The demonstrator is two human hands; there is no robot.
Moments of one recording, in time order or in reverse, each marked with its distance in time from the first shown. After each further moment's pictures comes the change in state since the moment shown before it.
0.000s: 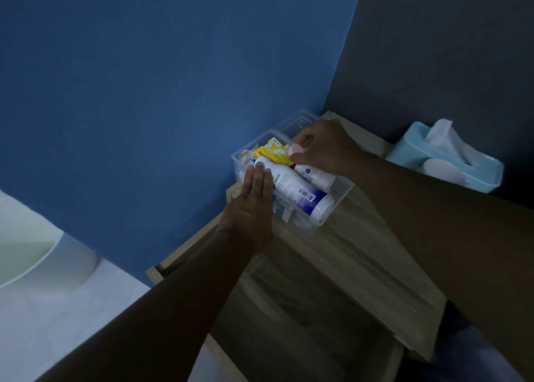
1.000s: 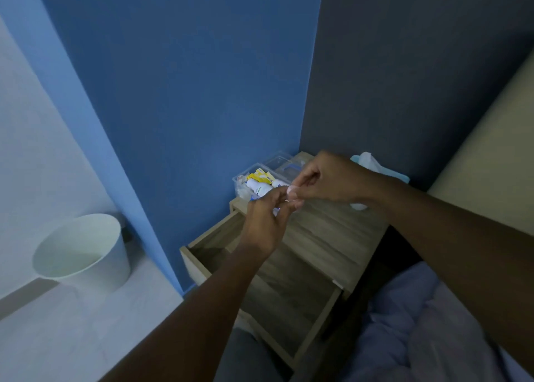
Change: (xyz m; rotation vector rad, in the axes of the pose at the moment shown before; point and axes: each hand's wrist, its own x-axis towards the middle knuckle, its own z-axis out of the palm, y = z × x) left_hand -0.160 0.140 -0.122 -0.974 0.541 0.054; right_hand -0.218 -0.097 -0.186 0.207 -0.194 -0.205
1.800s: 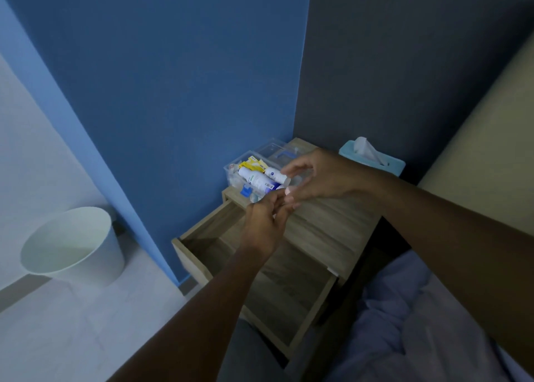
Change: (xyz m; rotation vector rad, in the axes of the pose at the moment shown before) left_hand -0.014 -0.027 0.022 0.083 -0.030 -0.084; right_hand -0.004 0.008 0.012 -0.028 -0.086 0.184
